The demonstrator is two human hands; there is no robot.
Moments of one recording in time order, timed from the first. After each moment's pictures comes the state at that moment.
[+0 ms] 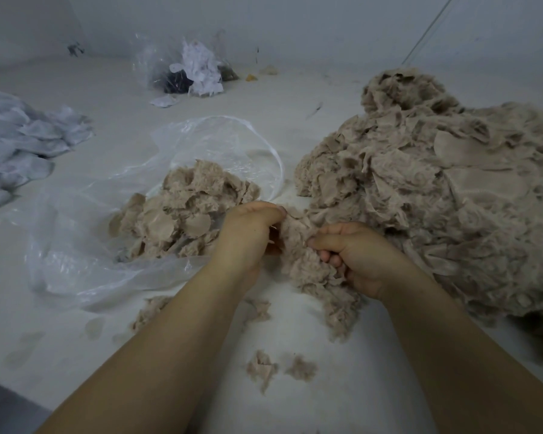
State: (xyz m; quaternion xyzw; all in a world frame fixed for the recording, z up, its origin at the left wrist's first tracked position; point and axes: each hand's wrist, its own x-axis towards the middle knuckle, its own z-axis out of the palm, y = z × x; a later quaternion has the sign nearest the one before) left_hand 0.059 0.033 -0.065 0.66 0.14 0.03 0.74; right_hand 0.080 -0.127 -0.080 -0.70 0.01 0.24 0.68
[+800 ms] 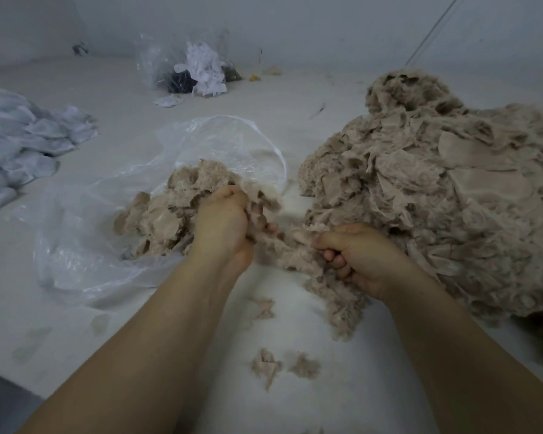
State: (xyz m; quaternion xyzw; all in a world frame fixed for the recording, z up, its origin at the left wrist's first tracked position) left_hand 0.062 0.052 -0.051 0.53 0.16 0.10 0.83; right_hand 0.079 -0.126 -0.081 -0.69 0.03 0.23 0.69
